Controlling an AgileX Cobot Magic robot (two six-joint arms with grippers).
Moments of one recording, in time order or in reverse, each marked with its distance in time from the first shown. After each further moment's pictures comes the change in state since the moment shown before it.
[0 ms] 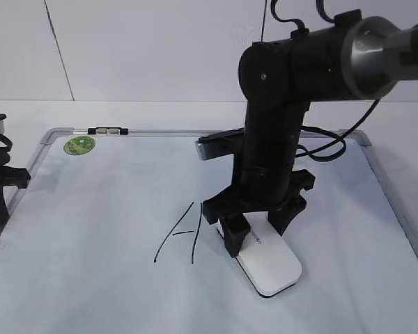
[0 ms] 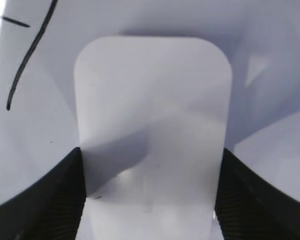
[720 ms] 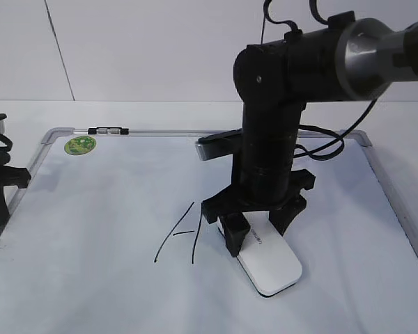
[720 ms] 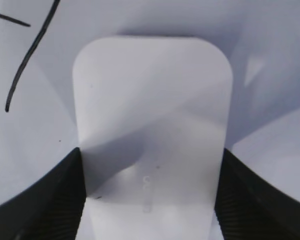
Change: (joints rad) left arm 0.000 0.000 0.000 0.000 -0.004 0.000; right arm 0.005 0.014 -0.012 -0.047 0.008 0.046
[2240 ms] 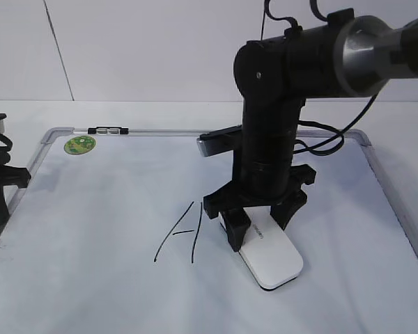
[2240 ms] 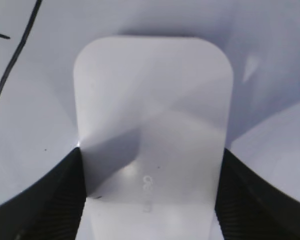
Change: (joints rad) left arm 0.000 0.000 0.000 -0.002 -0.002 0.000; right arm -0.001 0.011 -0.027 0.004 0.015 -0.009
